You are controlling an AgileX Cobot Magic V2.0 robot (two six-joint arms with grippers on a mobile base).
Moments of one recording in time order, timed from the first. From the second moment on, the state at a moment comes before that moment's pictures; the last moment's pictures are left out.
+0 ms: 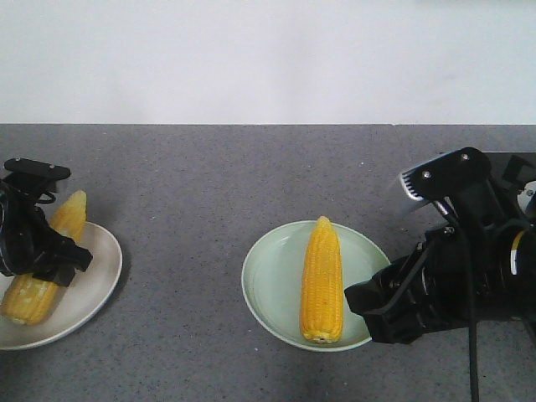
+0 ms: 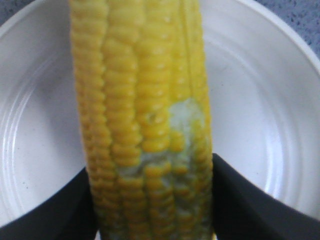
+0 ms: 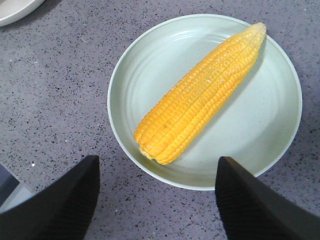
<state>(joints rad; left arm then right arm) -0.08 1.62 -1.11 -0.01 0.96 0.14 0.52 1.07 -0.89 0.24 0.80 -0.14</state>
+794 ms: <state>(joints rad) -0.08 1.23 -1.11 -0.04 0.99 0.16 0.52 1.07 -0.89 0.24 0.80 -0.14</state>
